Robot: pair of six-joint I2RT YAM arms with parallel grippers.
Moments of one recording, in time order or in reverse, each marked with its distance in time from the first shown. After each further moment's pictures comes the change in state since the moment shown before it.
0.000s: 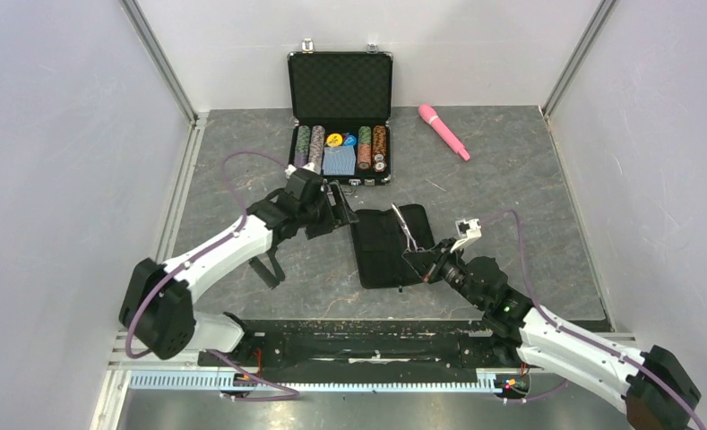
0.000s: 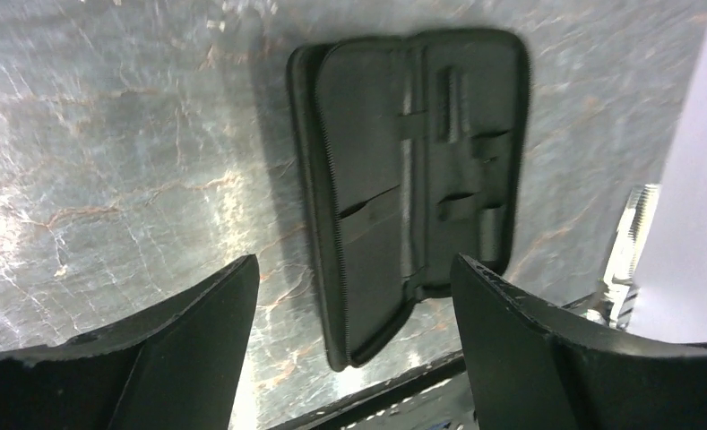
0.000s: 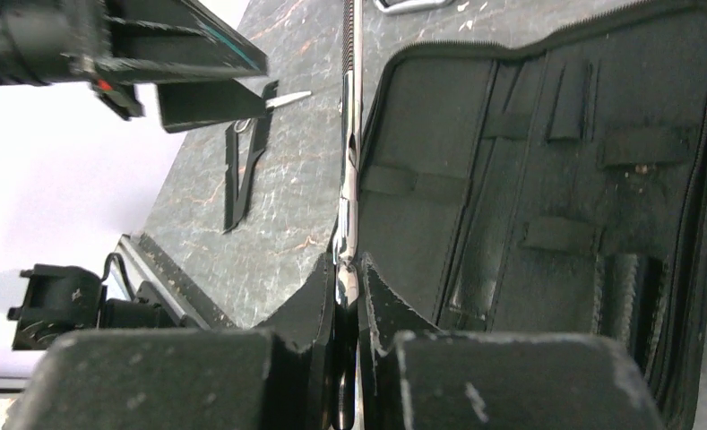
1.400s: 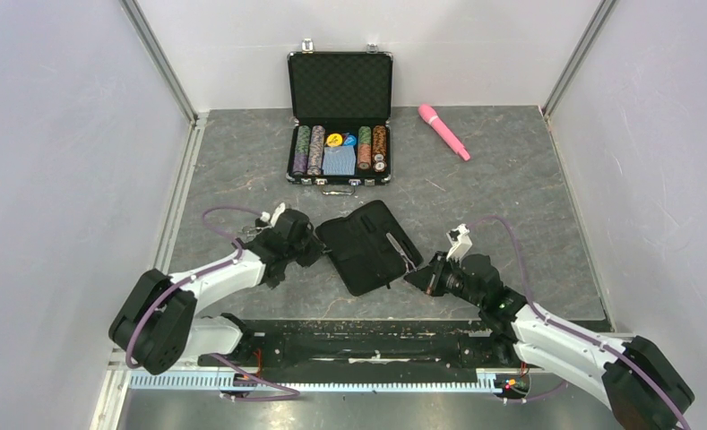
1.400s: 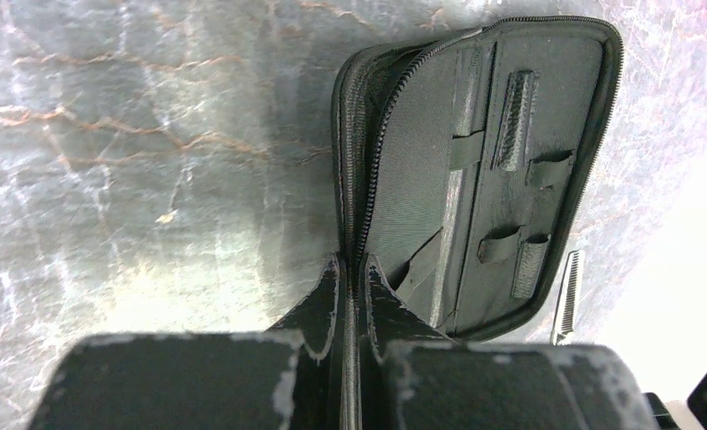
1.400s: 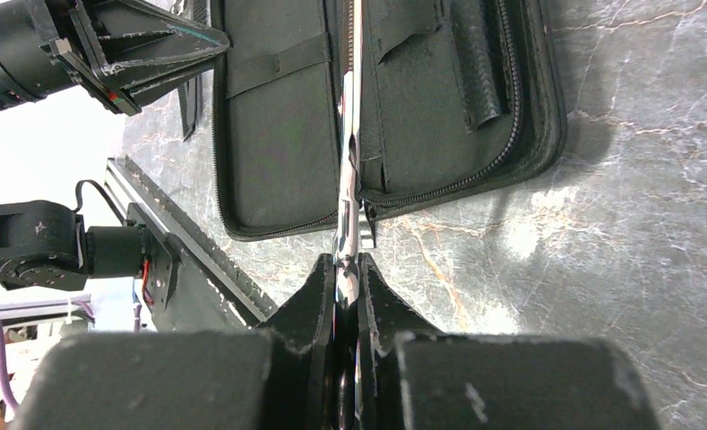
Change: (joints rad) left arm 0.037 -0.042 -0.423 0.315 -0.072 -0.301; right arm -0.136 0.090 -0.079 -0.077 -0.297 0.118
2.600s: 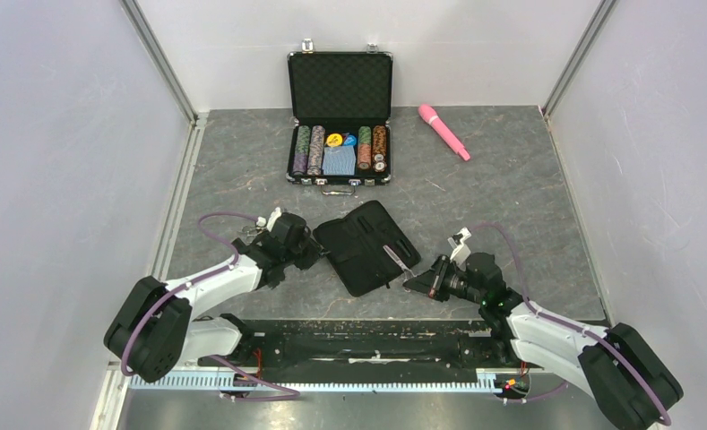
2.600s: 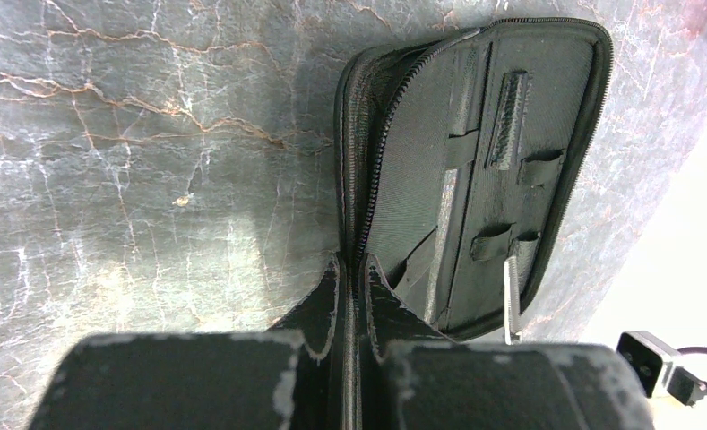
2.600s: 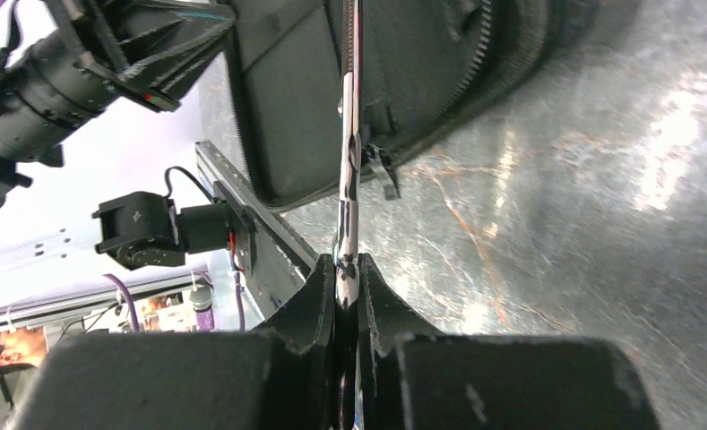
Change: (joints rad) left arm 0.000 -0.069 -0.059 0.002 -0.015 -0.080; right arm -0.129 0.140 -0.056 0.172 -0.265 0.227
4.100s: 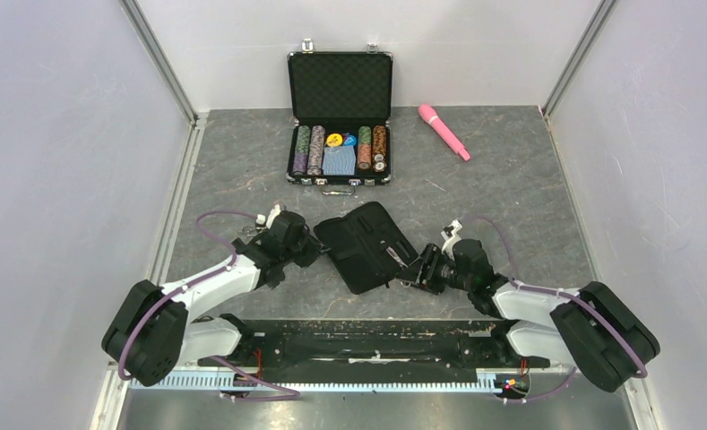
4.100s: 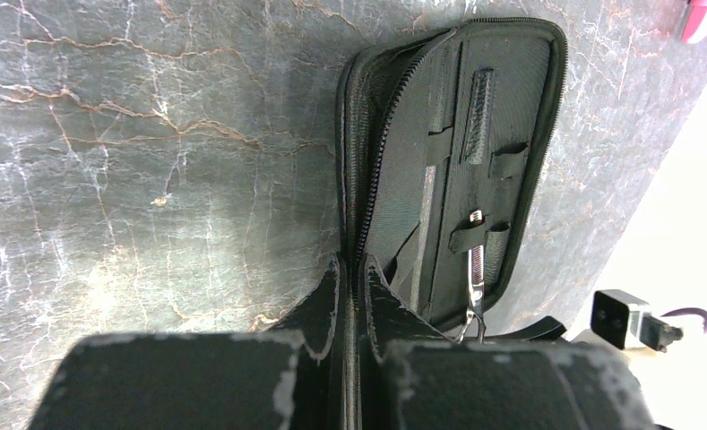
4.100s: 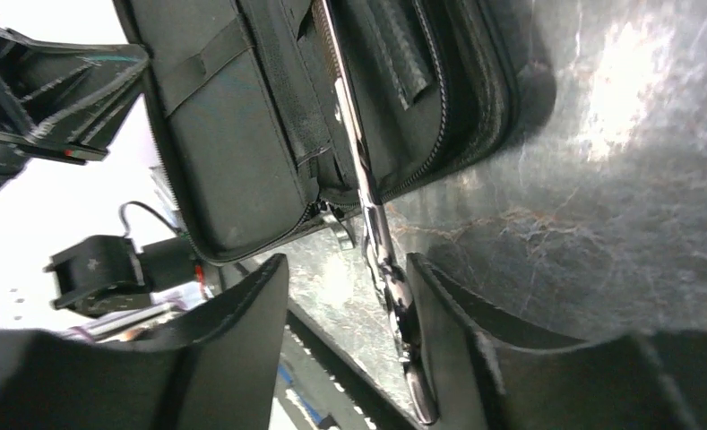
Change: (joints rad) left arm 0.000 -0.024 0.015 -0.011 0.001 0.000; right arm -0.010 0.285 0.102 0.039 0.039 -0.012
